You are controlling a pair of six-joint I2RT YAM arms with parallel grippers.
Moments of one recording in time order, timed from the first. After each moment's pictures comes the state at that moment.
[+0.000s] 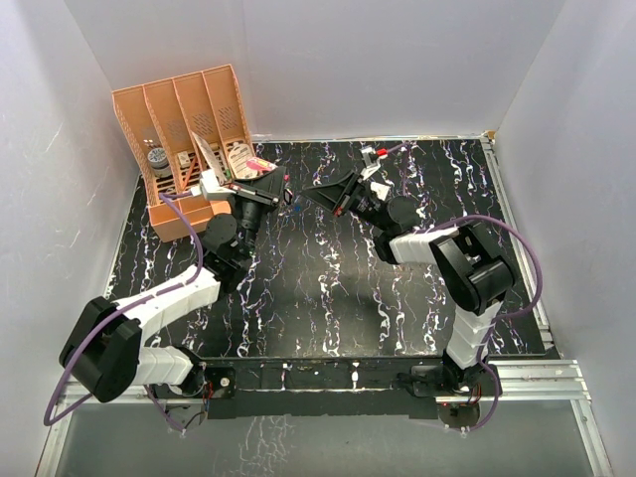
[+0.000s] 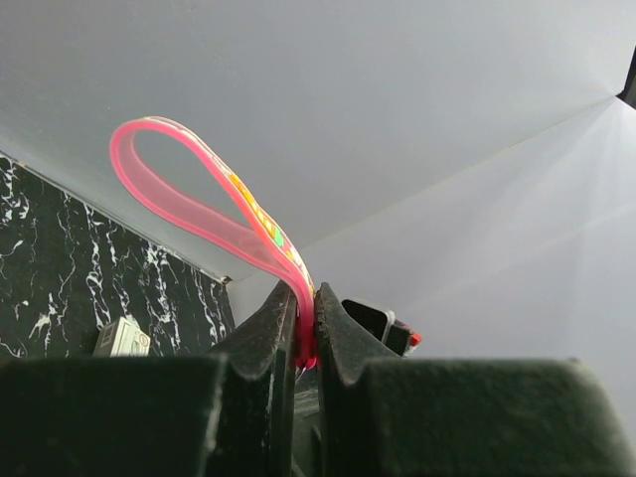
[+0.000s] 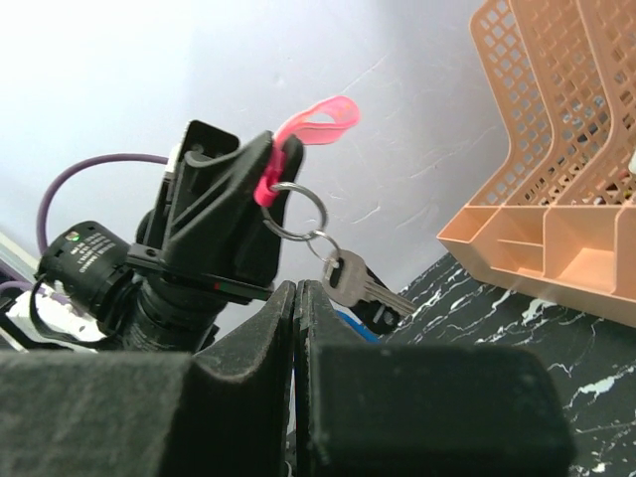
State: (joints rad) left arm -0.63 1.27 0.67 0.90 -0.37 -1.03; right arm 0.48 1.86 0.90 1.49 -0.61 1.17
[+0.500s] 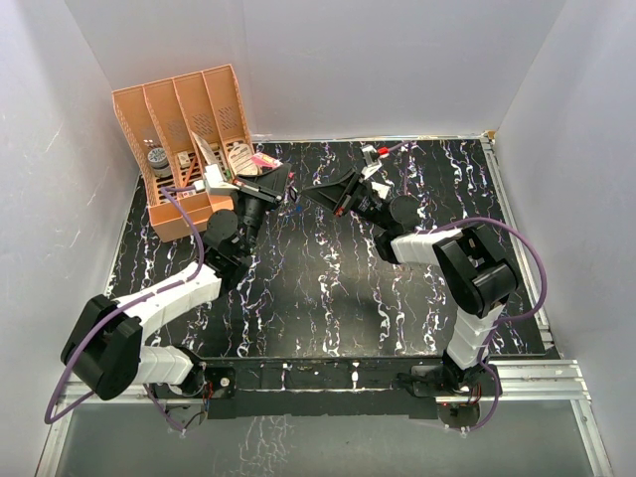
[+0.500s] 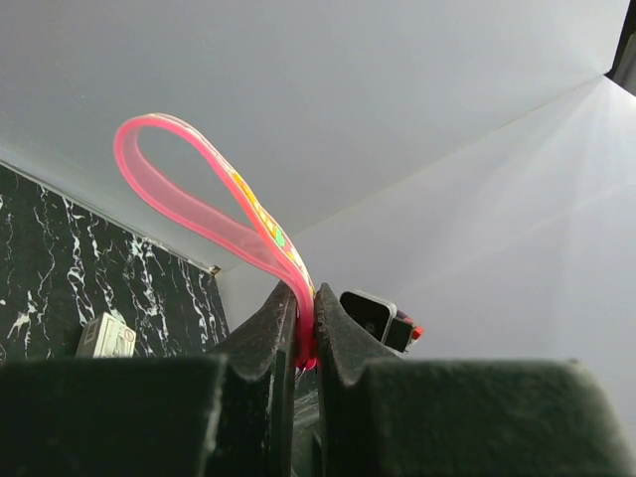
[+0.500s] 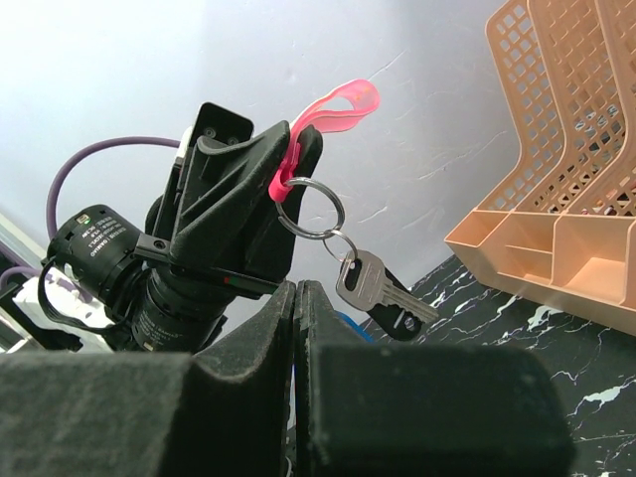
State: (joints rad) left arm -0.63 1.29 0.71 0.88 -0.32 -1.03; right arm 0.48 1.82 0.90 1.49 -0.63 1.16
